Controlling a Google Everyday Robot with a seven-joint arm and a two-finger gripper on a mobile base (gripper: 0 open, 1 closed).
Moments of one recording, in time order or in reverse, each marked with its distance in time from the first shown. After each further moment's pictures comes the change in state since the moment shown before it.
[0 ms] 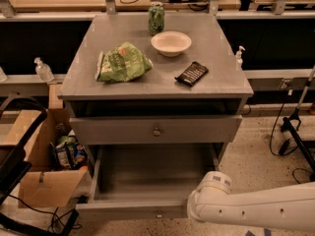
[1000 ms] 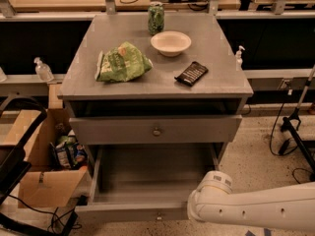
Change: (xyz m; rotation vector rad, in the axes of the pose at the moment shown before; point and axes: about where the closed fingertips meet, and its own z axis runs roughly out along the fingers) arm -0.001 -0.001 -0.005 0.000 0.000 0.000
